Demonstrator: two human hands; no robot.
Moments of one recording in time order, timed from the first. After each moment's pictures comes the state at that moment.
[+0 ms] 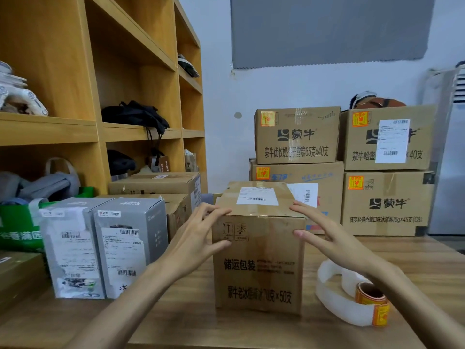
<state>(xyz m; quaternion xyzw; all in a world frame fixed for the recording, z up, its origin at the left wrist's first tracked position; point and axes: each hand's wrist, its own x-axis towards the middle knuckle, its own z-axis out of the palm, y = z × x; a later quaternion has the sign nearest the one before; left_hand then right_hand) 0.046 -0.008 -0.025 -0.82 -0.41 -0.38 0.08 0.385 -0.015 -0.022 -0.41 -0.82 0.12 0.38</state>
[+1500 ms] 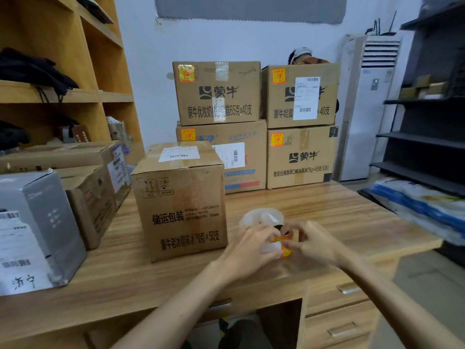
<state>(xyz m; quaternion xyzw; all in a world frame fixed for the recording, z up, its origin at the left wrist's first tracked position) 0.297 -0.032 -0.122 -0.92 -0.27 -0.26 -0.07 0.504 -0.080 -0.110 -0.60 -0.75 0.09 0.26</state>
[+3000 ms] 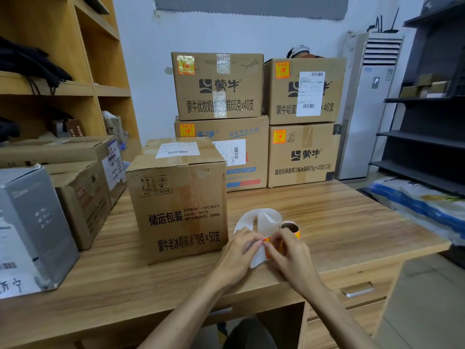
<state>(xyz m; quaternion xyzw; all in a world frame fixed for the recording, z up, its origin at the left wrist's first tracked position) 0.286 0.006 -0.178 -0.83 -0.31 -0.38 -0.26 0.448 -0.059 -0.184 -0.58 -0.66 -0.02 0.48</state>
